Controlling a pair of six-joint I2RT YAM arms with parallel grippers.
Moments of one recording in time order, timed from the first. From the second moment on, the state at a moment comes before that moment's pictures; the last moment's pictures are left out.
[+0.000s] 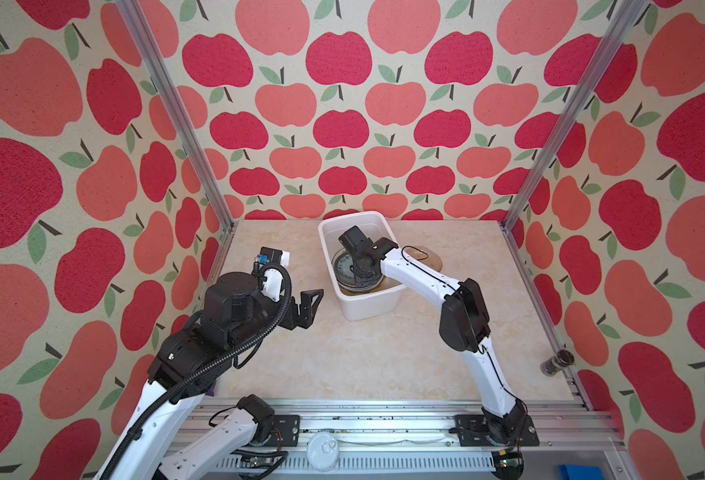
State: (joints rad) left arm -0.58 0.79 1.29 -0.93 0.02 -0.25; right arm 0.85 2.29 2.14 -0.90 0.30 2.04
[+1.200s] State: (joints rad) left arm -0.56 0.77 1.30 -0.95 -0.01 -0.24; right arm 0.83 2.34 2.16 -0.87 0.25 2.04
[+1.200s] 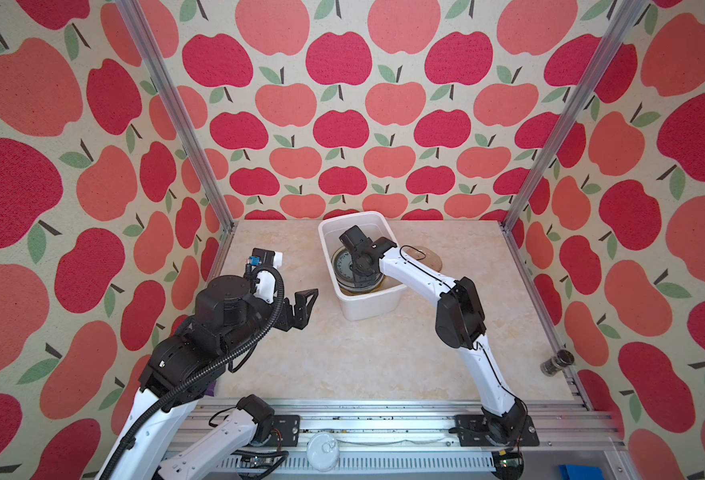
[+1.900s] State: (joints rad) left arm -0.56 0.79 1.30 -0.95 -0.01 -0.24; right arm 0.82 2.33 2.13 -0.81 0.21 2.04
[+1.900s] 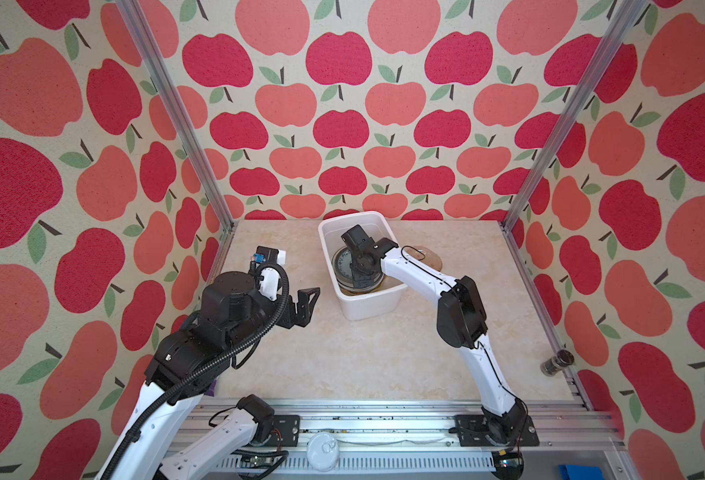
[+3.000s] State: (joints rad) left arm -0.56 0.79 1.32 -0.95 -0.01 -0.24; right arm 0.81 2.28 2.13 -0.91 0.21 2.04
